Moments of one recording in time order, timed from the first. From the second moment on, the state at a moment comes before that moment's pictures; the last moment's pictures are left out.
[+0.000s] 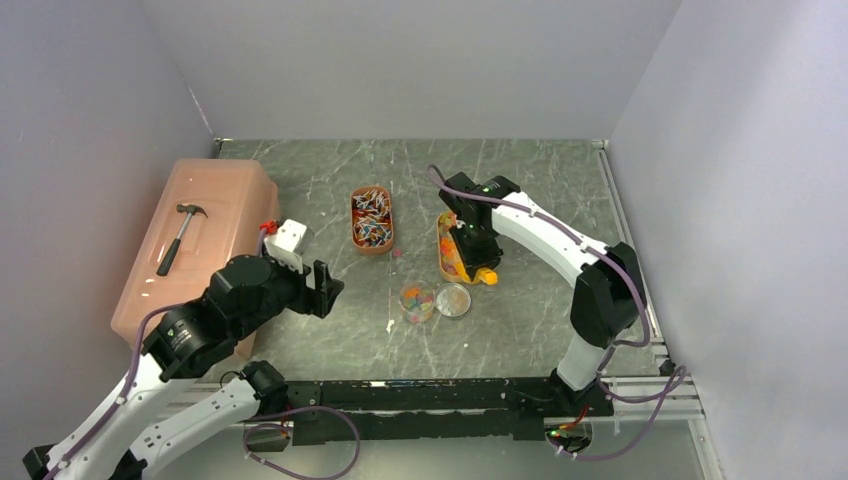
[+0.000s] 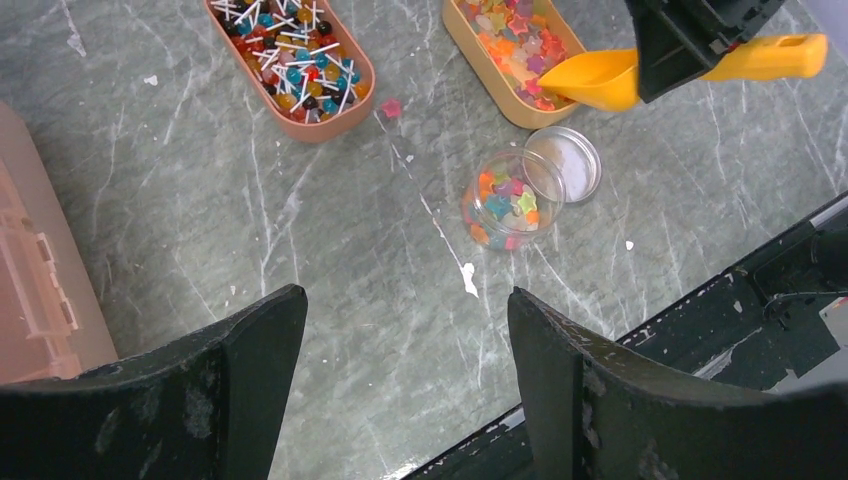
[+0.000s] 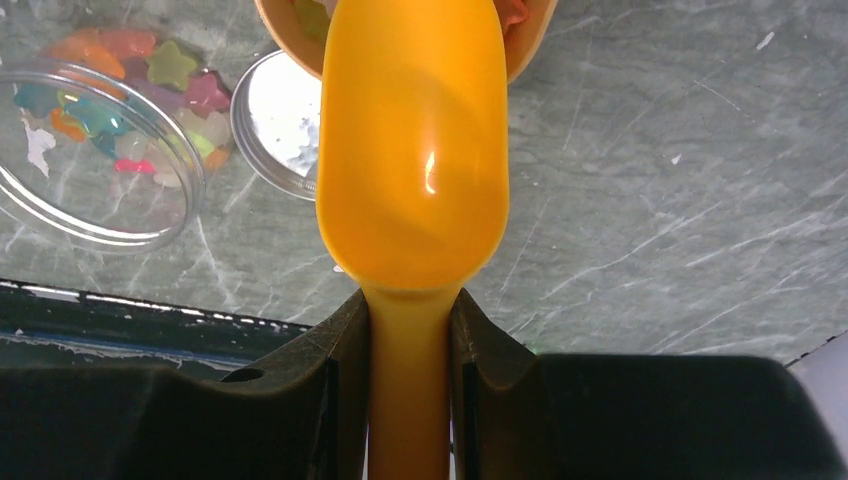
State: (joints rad) left arm -0.77 0.60 0.95 -0.80 -0.19 -0.28; right arm 0.64 1.70 1.47 -1.21 0.07 0.35
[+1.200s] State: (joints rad) left arm -0.77 0.57 0.95 -0.82 -0.20 -0.28; right arm 0.55 1.97 1.57 -1.07 0.02 0.37
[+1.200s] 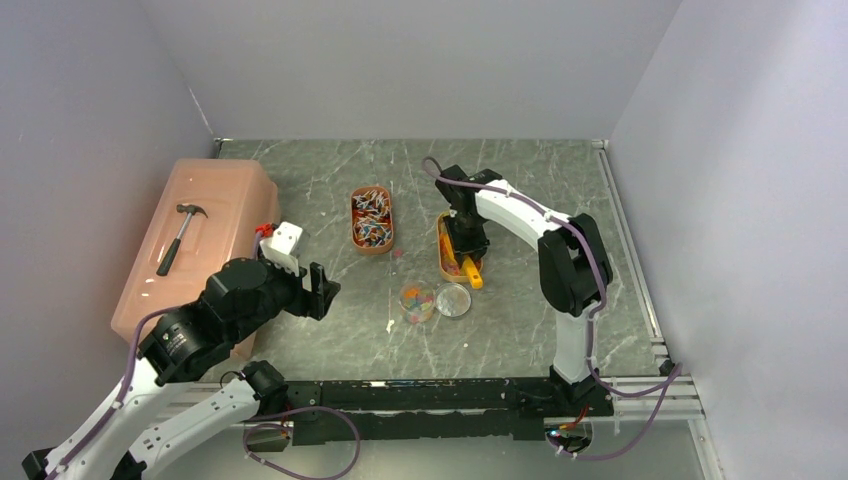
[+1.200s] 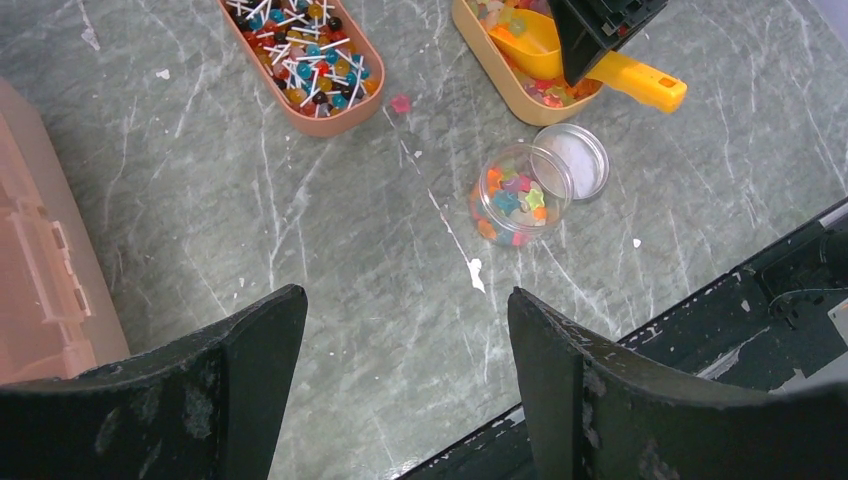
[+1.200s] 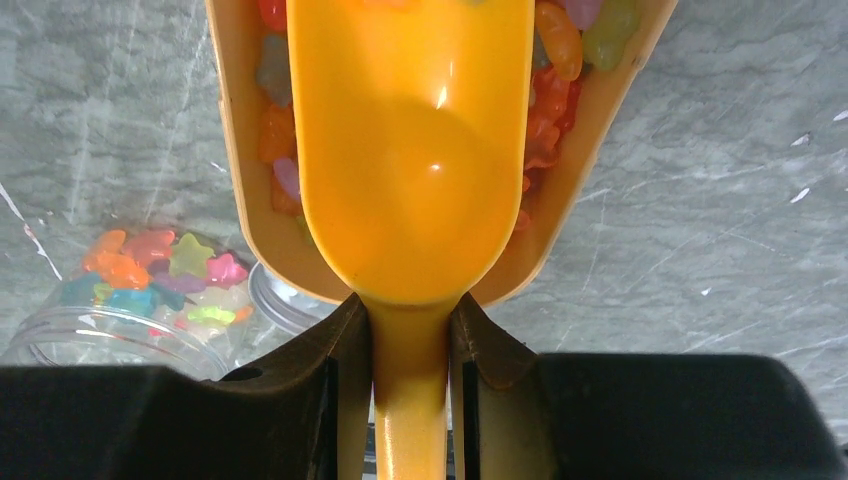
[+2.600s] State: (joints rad) left arm -0.77 0.59 0.95 -0.84 -0.21 -0.28; right arm 0.54 1.94 1.43 -0.80 0.03 0.35
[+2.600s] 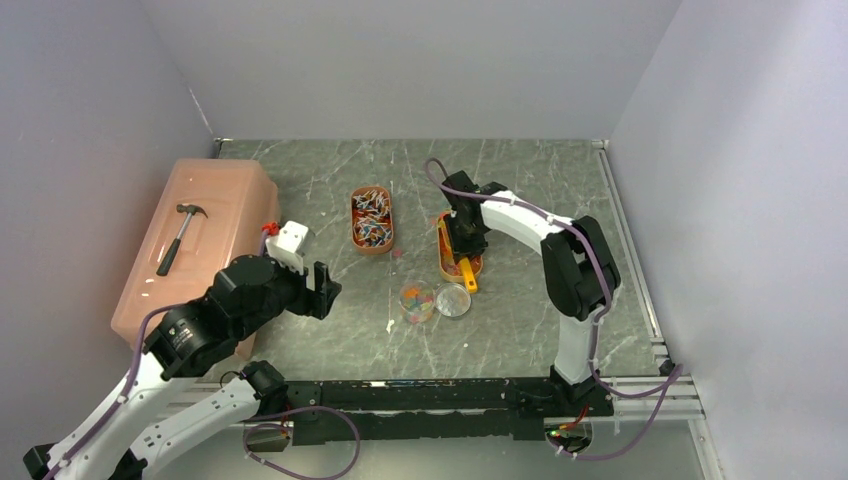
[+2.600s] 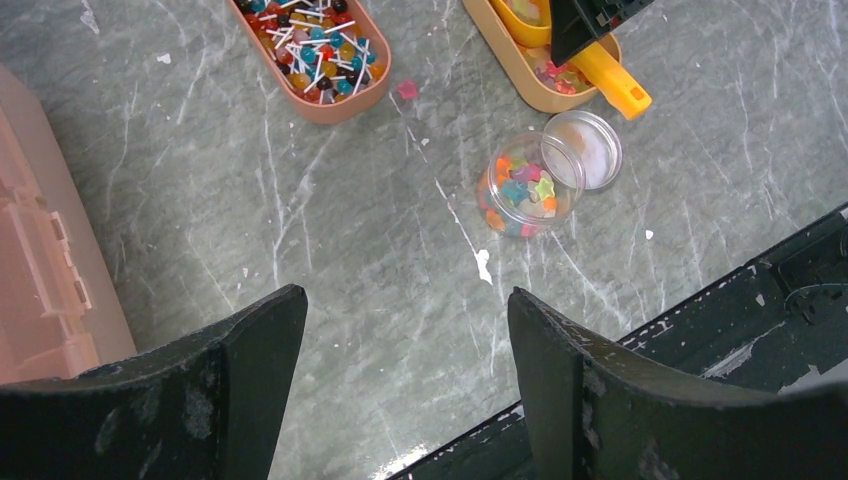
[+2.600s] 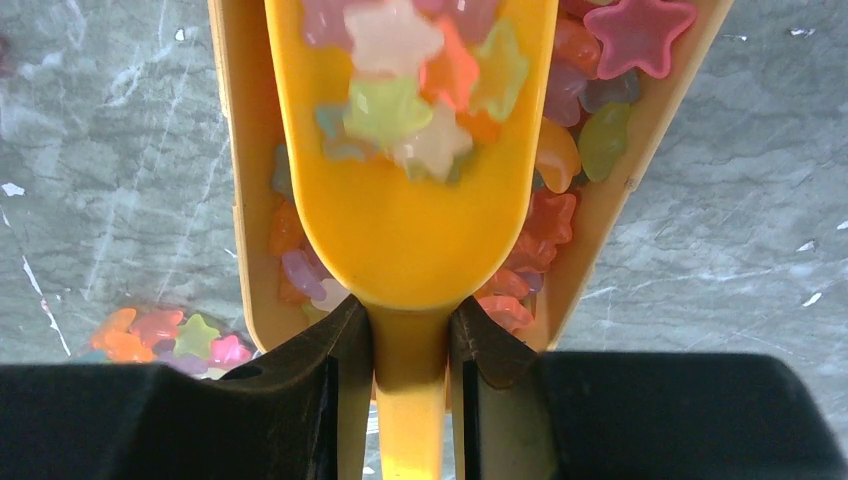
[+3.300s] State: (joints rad) left arm -0.77 0.61 0.95 -0.84 -0.23 -0.28; right arm 0.55 1.74 1.20 -0.68 0.06 0.33
